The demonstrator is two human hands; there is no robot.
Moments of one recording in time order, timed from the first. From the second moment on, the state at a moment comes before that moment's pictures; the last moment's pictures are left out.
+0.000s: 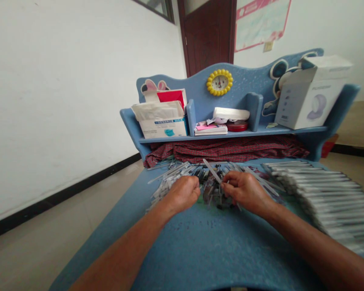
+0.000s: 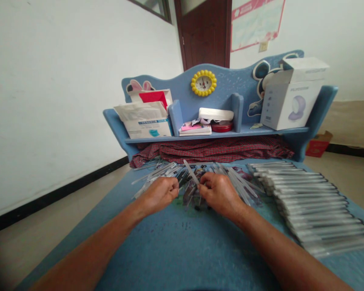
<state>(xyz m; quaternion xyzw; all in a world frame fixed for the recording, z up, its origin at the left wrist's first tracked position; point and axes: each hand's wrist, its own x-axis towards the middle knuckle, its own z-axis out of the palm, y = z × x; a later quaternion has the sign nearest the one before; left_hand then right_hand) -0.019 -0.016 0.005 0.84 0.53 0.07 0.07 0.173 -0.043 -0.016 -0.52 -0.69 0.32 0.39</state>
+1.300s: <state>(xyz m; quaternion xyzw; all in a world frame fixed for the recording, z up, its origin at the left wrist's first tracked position) -0.015 -0.027 0.026 0.70 0.43 0.19 0.54 0.201 -0.018 -0.007 -0.34 -0.32 0.53 0.71</state>
